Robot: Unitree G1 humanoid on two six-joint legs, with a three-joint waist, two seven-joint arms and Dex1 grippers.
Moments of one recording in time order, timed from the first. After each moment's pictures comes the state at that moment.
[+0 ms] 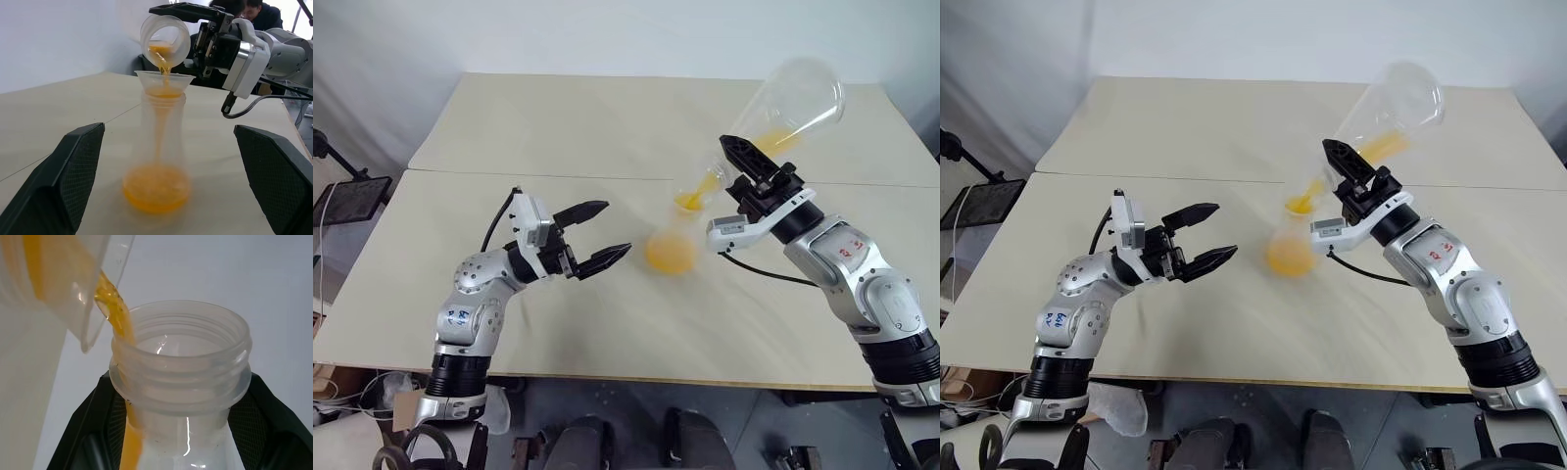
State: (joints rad) left arm -0.44 0.37 0.07 -0.07 -0.51 0.22 -0.92; right arm -0.54 -0.76 0.15 -0.15 -1.00 -0.26 0.09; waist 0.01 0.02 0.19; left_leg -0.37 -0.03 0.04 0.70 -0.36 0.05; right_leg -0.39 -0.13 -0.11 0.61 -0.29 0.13
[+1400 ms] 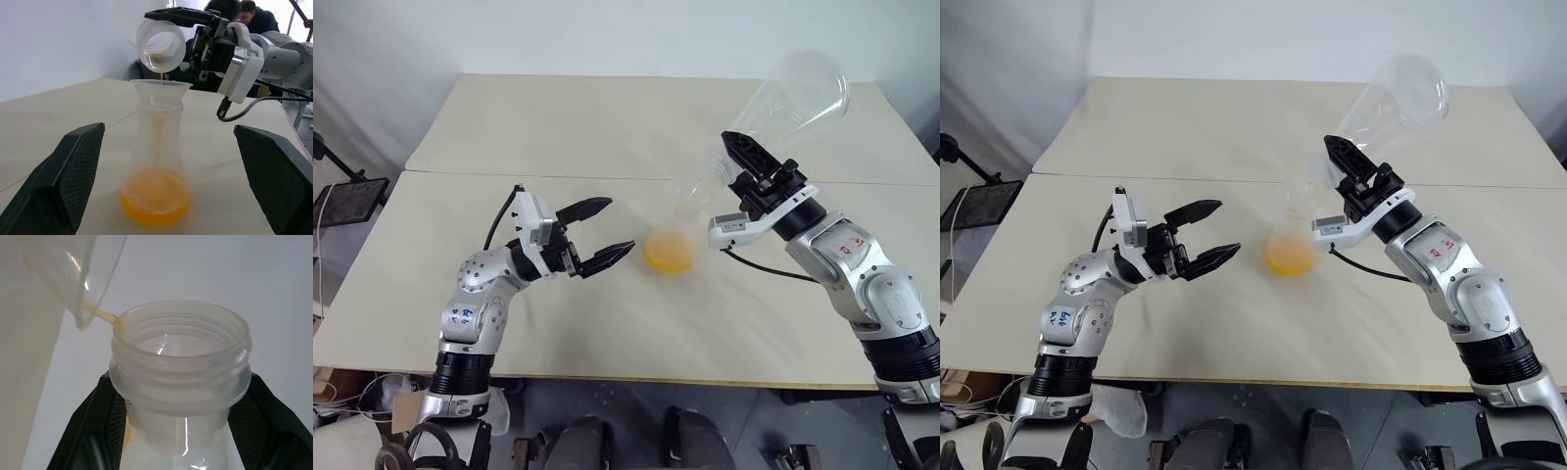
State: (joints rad) left arm -0.45 0.36 0.06 -0.06 -0.50 0.19 -0.92; right arm -0.55 -0.76 0.15 -0.14 -1.03 -0.27 0.07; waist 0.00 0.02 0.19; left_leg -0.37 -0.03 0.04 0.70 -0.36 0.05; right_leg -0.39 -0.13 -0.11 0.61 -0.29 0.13
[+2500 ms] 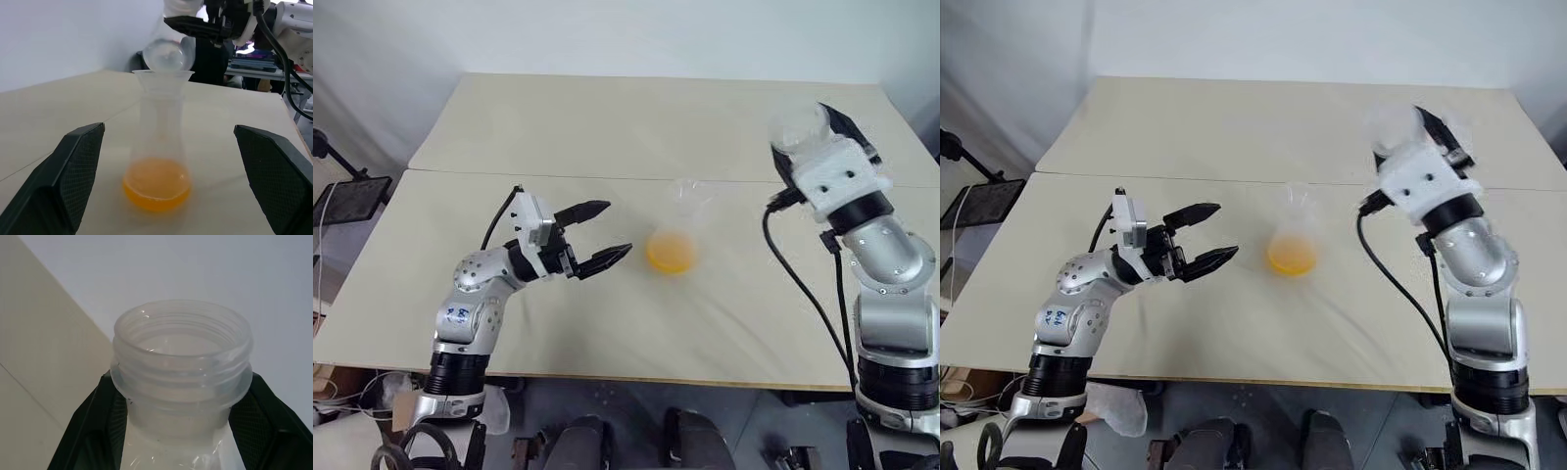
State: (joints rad) left arm -0.45 0.39 0.06 -0.06 -0.51 0.23 -0.92; right arm -0.44 -0.51 -0.27 -0.38 -0.19 0.29 0.38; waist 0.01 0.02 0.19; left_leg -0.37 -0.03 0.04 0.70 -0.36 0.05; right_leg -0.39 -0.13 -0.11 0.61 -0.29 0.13
